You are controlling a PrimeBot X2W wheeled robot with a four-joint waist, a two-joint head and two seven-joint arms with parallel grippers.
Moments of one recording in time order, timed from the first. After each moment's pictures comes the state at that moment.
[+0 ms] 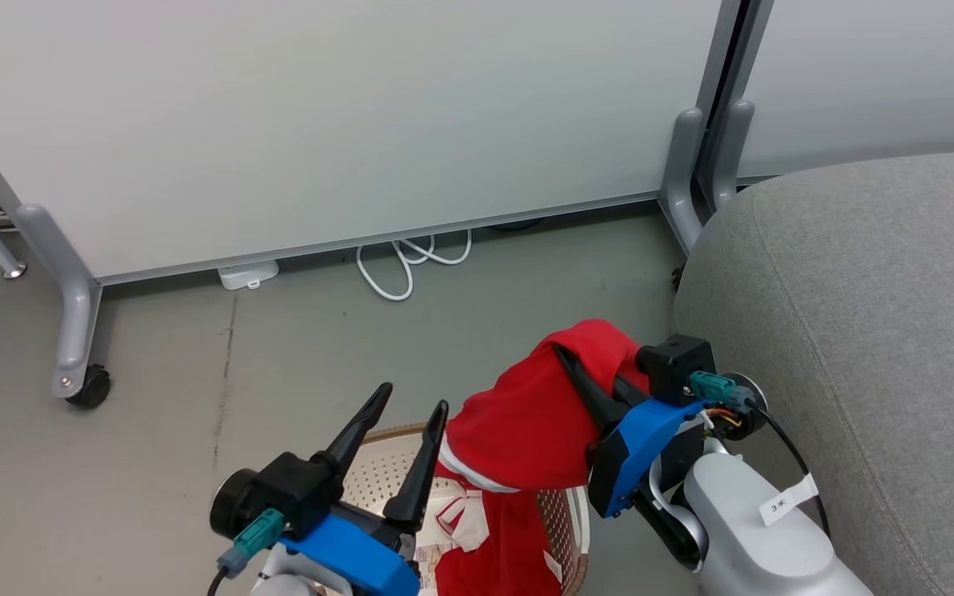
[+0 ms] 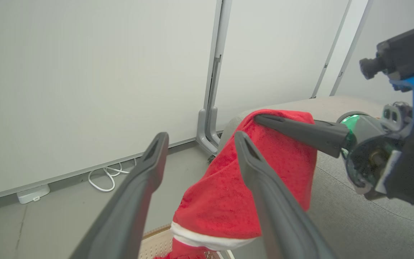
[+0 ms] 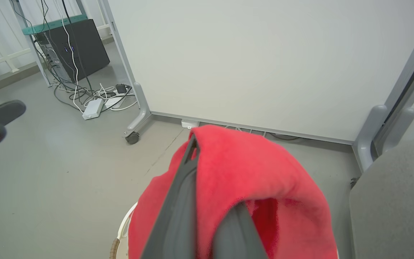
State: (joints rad) left arm -0.19 0.19 -0.54 0.30 -0.45 -0.12 -0.26; right arm -0.55 -0.05 0.51 0.74 0.37 0.13 -0.19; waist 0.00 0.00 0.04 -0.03
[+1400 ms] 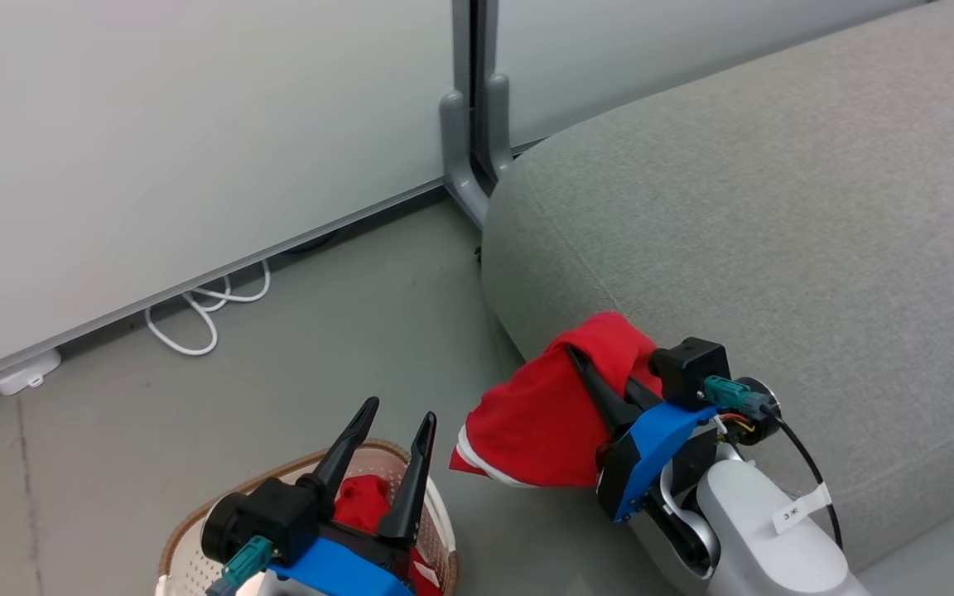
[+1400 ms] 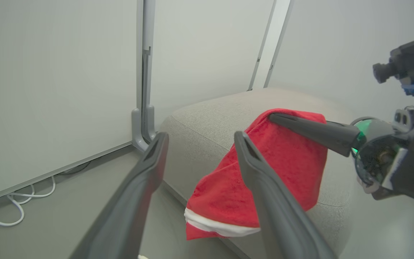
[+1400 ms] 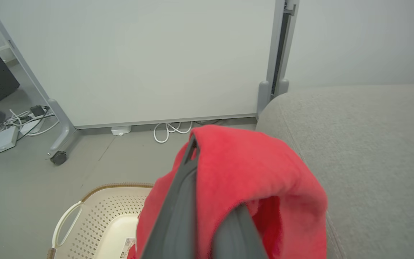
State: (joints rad) left arm -0.10 0.16 -0.45 0.22 -0.40 -0.13 -0.26; right arm -0.49 -0.05 0.44 0.64 0.31 0.13 -0.14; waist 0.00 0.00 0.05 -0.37
